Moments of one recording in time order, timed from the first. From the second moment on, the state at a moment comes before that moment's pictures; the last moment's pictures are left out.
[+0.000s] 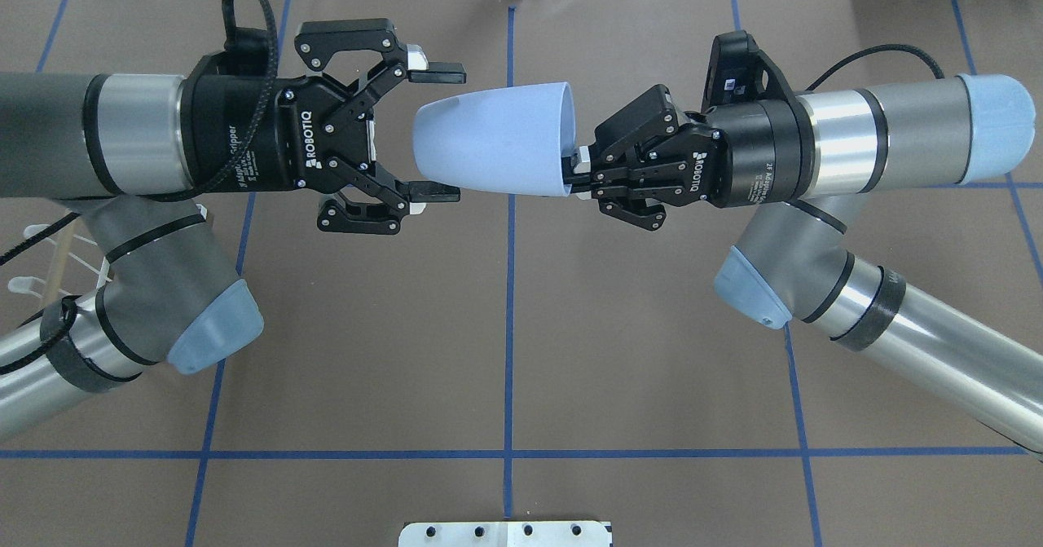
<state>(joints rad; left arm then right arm) -0.72 -2.11 -1.82 -3.05 -2.02 -2.56 0.74 -1.03 1.65 0.25 2.18 2.36</state>
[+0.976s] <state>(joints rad) -0.67 -2.10 -1.79 -3.21 -2.00 -2.67 0.71 -1.03 1.64 0.35 2.17 2.36</state>
